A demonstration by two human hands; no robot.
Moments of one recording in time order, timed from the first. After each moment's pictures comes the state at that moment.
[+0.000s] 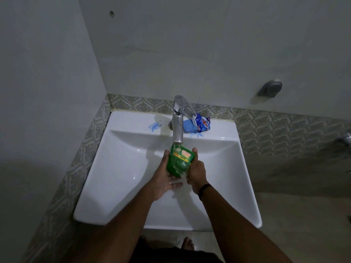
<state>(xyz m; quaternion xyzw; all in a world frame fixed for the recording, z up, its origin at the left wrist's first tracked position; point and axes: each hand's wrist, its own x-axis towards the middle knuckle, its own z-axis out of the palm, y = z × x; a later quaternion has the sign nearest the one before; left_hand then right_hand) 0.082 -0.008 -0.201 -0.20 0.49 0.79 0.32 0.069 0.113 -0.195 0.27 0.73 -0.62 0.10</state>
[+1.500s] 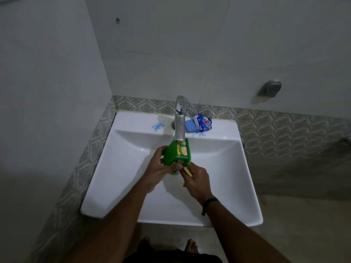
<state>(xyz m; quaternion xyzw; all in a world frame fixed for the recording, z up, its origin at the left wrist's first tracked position) 0.078 -0.036 -0.199 -0.02 0.64 0.75 0.14 0.110 0.121 -0.198 -0.06 0.89 -0.44 -0.09</state>
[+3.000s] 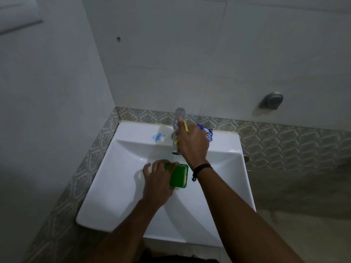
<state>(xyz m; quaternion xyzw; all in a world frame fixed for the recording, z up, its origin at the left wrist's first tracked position) 0.092 -0.015 -0.191 0.08 0.98 0.13 -0.14 0.029 0.085 -0.059 0.07 0.87 -0.47 -0.14</state>
